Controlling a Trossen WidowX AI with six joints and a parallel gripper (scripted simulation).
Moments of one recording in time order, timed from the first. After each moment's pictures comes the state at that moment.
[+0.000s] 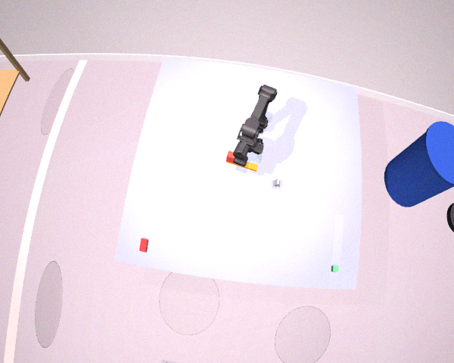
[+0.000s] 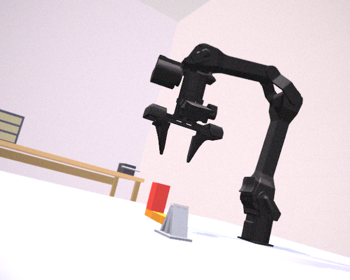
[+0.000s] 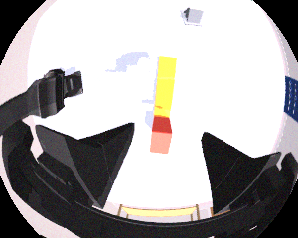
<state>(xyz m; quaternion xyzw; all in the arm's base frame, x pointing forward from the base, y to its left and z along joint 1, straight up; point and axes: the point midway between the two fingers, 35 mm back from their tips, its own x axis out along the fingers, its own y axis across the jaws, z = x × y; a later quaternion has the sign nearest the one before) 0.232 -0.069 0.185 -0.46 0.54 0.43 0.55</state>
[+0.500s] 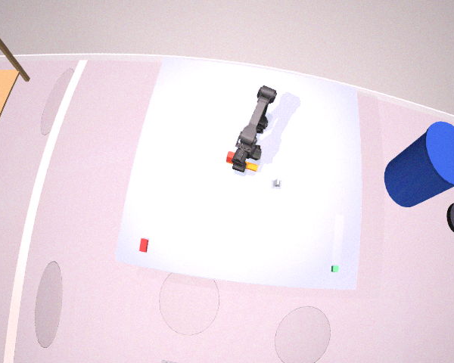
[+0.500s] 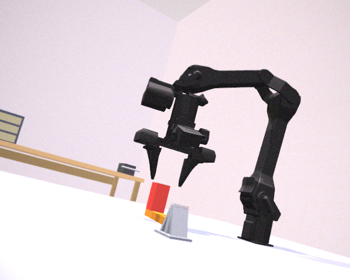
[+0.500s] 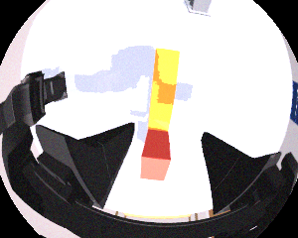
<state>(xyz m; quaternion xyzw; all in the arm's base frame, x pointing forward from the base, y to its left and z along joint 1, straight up) 0.239 -0.070 0.126 -0.46 0.54 0.44 0.55</state>
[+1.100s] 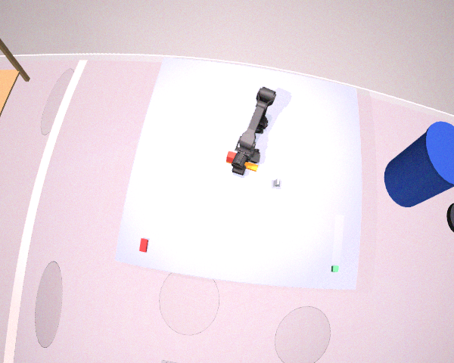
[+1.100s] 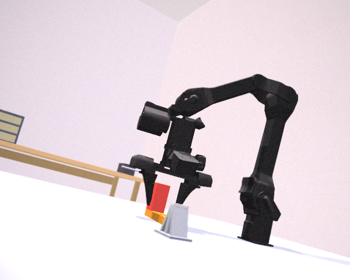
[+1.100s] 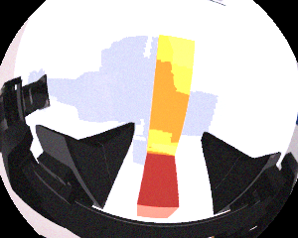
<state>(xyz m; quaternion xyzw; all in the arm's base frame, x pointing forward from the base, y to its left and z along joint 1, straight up) 0.235 -0.069 0.068 -0.46 0.54 0.44 0.55</state>
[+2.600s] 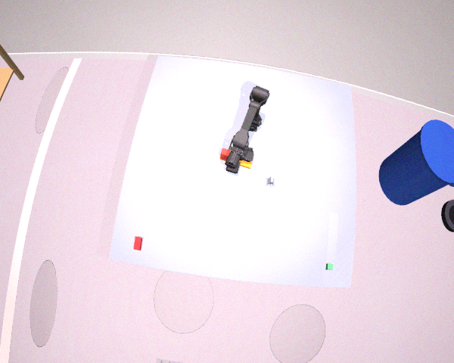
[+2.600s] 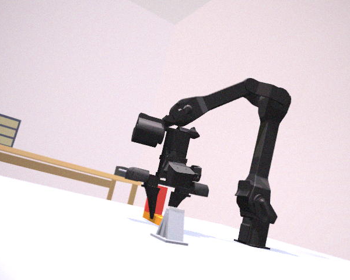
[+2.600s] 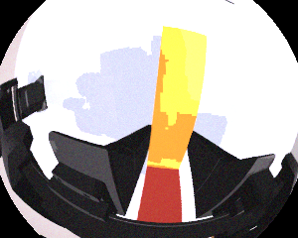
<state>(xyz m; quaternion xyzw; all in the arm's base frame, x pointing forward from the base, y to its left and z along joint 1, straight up) 0.232 -0.068 0.051 -0.46 0.54 0.45 0.54</state>
